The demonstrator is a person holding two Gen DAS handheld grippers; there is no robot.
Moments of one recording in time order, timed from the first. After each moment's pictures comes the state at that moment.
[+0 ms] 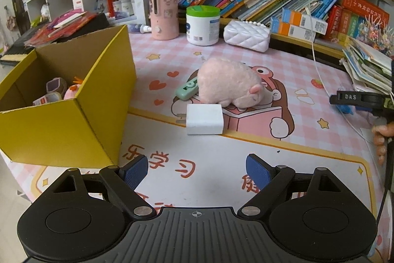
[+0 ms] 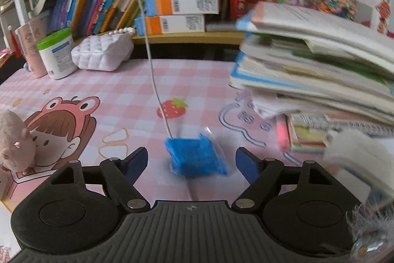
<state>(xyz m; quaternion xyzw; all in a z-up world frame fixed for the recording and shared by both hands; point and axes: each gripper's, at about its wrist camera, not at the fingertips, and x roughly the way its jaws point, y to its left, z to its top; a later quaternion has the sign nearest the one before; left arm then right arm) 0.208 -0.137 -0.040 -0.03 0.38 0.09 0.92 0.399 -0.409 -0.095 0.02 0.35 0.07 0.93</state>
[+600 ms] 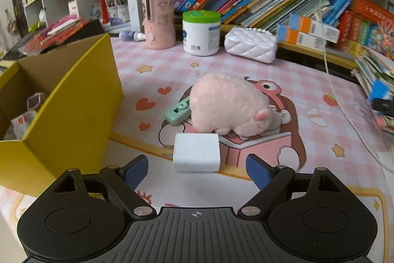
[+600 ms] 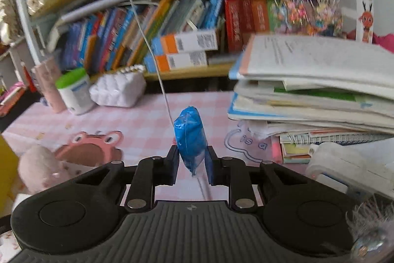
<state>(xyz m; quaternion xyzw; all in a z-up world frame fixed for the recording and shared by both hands) 0.268 -0.136 -0.059 -0.04 0.37 0.11 0.92 0.357 -0.419 -0.049 0.08 0.29 0.08 0.95</state>
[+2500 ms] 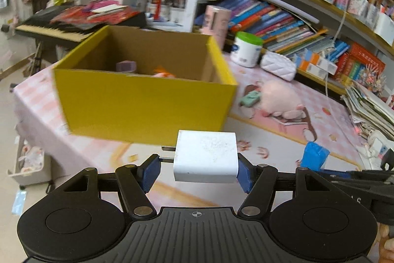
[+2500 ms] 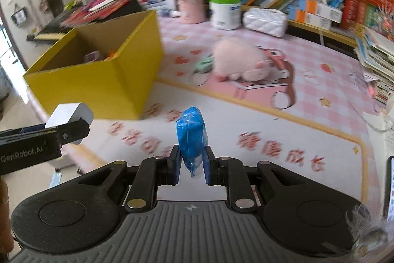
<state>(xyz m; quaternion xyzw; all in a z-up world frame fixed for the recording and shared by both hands) 0.091 0.018 -0.022 -0.13 0.33 0.08 0.93 0.145 -0.176 -0.021 -0.03 0.40 0.21 0.89</state>
